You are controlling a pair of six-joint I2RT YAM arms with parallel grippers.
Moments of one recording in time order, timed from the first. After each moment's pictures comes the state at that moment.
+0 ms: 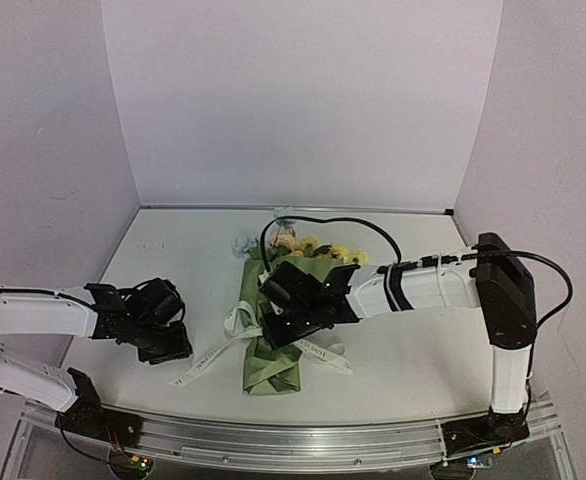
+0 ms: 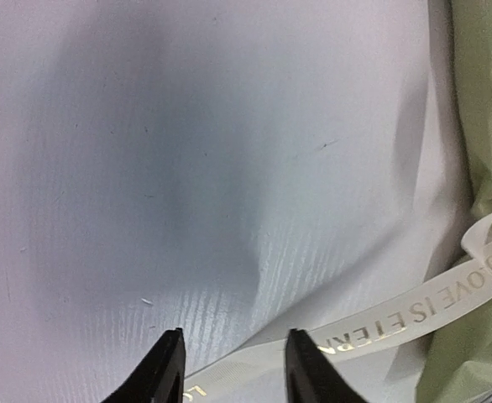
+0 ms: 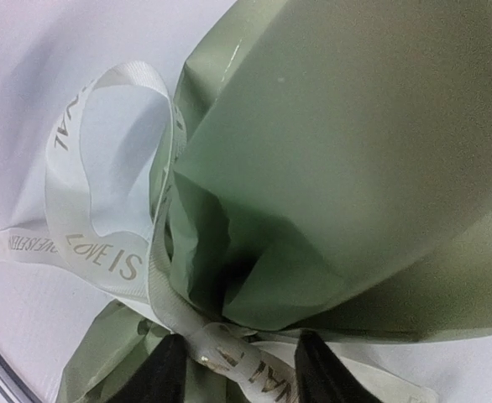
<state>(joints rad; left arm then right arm) -0.84 1.21 0.57 -0.55 -0.11 -1.02 1.12 2.03 1.46 -0.44 0.16 0.52</state>
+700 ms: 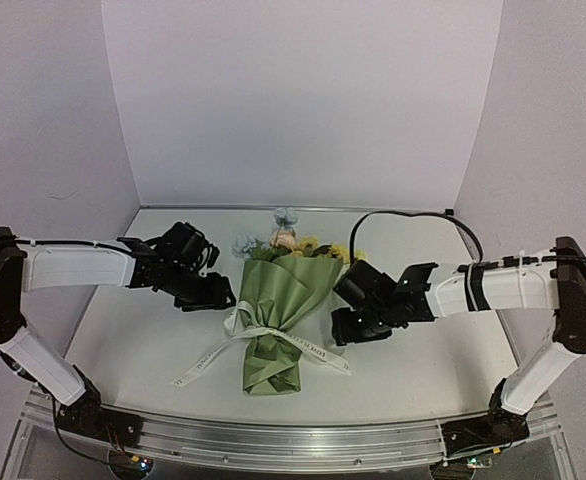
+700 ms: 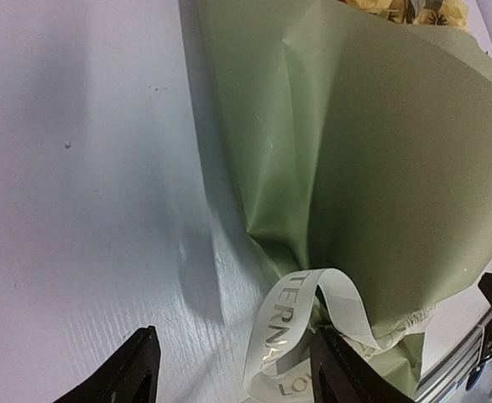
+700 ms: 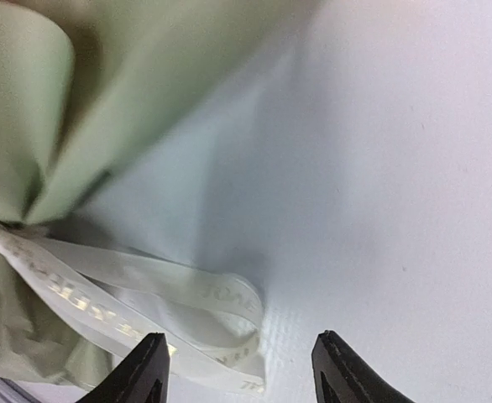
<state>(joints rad) -0.69 1.51 0.93 -0.38 0.12 -0.60 1.00 1.63 1.03 -0.51 0.23 0.74</state>
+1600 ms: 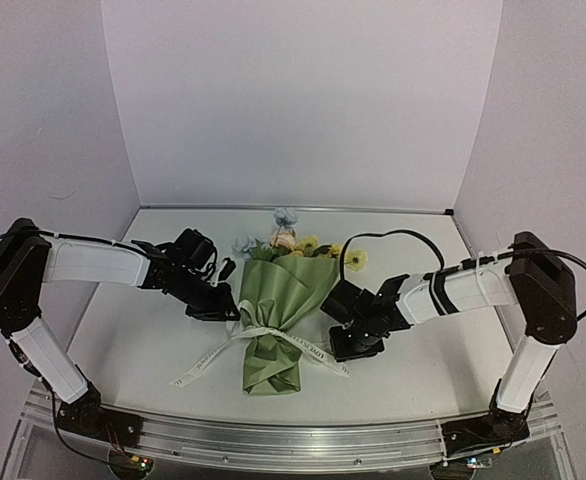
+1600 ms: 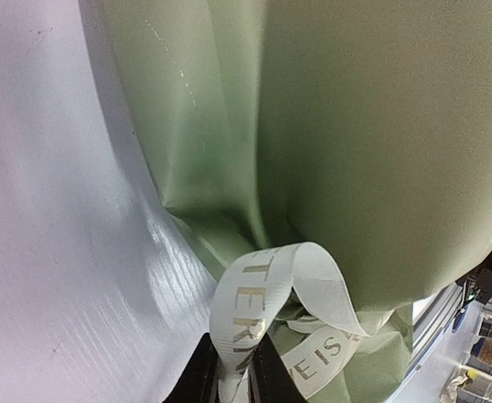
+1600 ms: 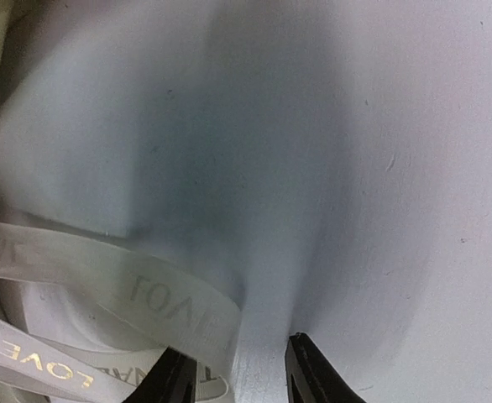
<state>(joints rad) -0.68 1.62 0.94 -0.34 0.35 -0.53 1.00 1.81 1.03 -0.51 0.16 0.76</state>
